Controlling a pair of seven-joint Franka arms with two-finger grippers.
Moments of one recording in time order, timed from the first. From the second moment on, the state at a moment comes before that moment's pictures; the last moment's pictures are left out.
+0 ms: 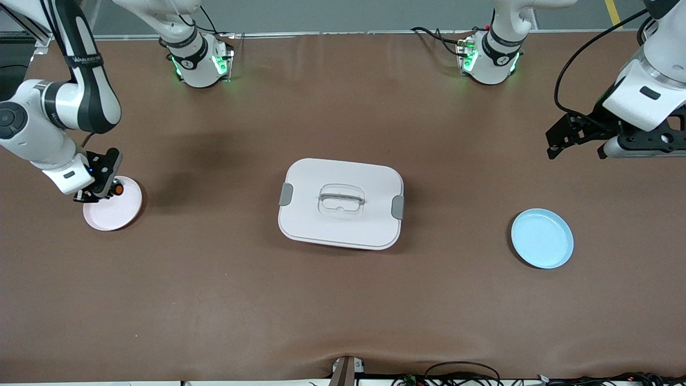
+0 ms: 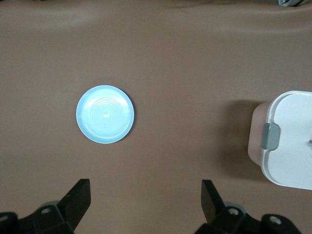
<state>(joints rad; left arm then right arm) -0.14 0.00 -0.03 -1.58 0.02 1.70 -0.15 -0.18 0.12 -0.07 -2.28 -0.20 2.47 -1.53</state>
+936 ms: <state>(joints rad) -0.10 -0.02 -0.01 -1.62 0.02 1.74 -0.08 -0.29 0.37 -0.07 -2.28 -0.35 2.79 -1.58</state>
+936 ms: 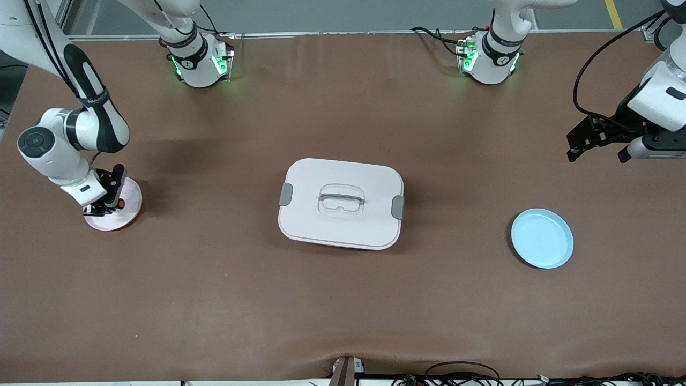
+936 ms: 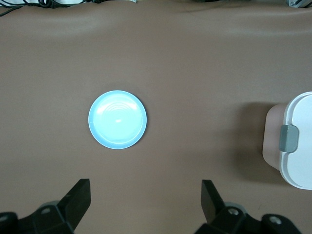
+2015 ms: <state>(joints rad) -0.06 -0.02 -0.01 -1.62 0.02 1.74 -0.04 -0.31 0.45 -0.08 -2.21 -0.35 2.80 -1.58</state>
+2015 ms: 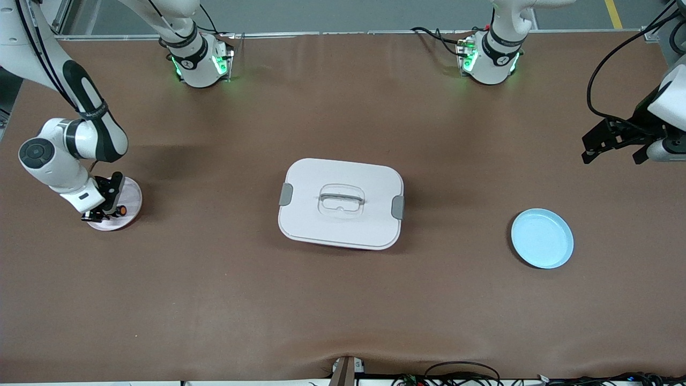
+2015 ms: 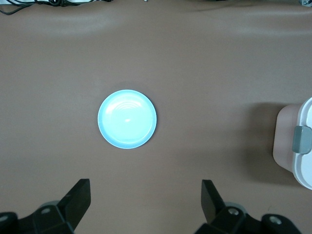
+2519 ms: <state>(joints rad) -0.03 -0.02 -0.05 -1.62 0.02 1.74 -0.04 -0.31 0.44 -0.08 -2.17 -0.35 2.71 -1.53</state>
